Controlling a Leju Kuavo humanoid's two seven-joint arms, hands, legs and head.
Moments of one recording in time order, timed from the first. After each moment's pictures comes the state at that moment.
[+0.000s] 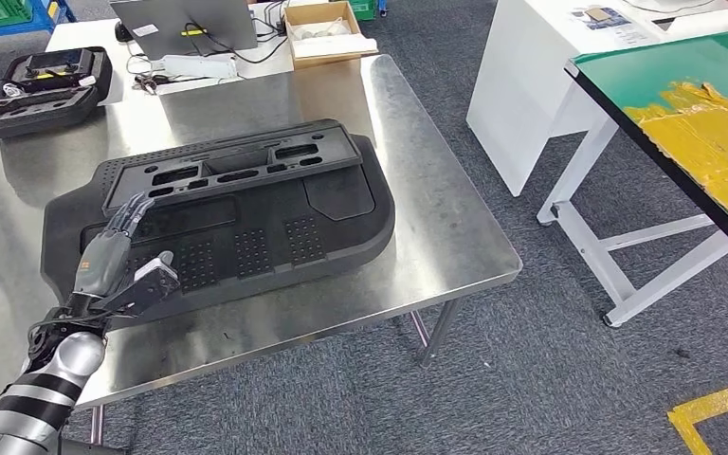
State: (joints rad) left arm -0.26 0.33 -0.18 -1.24 -0.63 0.43 -0.26; right arm -0.06 0.06 -0.72 -0.20 0.13 -0.19 -0.17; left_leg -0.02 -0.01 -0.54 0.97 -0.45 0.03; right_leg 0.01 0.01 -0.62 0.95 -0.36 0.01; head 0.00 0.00
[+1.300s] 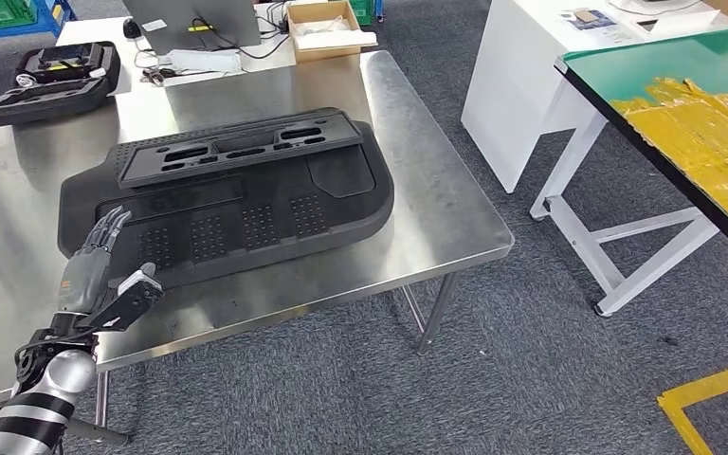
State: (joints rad) left arm -0.19 0.31 -0.09 -1.23 -0.64 0.49 -0.29; right arm -0.06 0.06 -0.73 -0.20 0.15 -0.19 -0.17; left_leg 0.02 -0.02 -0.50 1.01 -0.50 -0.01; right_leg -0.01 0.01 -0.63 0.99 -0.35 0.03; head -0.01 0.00
